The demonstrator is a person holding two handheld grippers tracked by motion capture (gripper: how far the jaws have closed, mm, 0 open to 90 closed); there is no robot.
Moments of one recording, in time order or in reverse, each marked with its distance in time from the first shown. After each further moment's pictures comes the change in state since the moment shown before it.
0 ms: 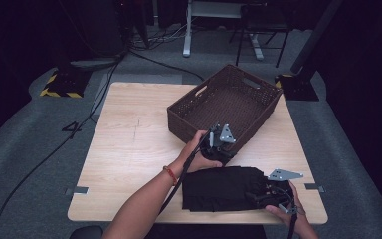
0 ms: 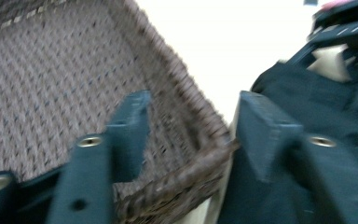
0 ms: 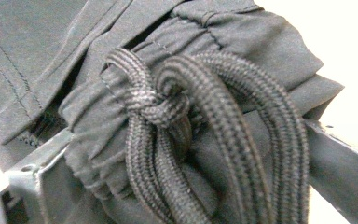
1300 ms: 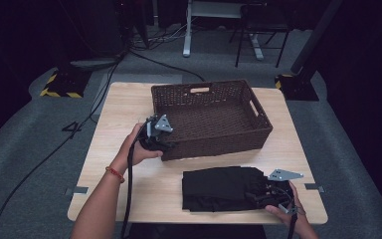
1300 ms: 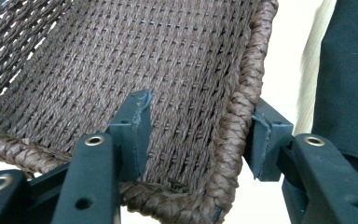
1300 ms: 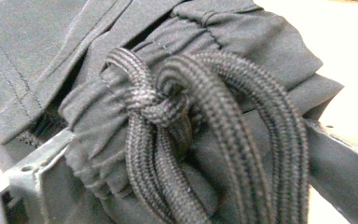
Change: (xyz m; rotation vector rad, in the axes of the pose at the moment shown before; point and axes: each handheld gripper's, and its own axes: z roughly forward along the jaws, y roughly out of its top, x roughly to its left) left arm 0.073 -0.103 -0.111 0.107 0.106 -0.097; right arm 0.000 0.000 0.000 -0.002 -0.001 0.000
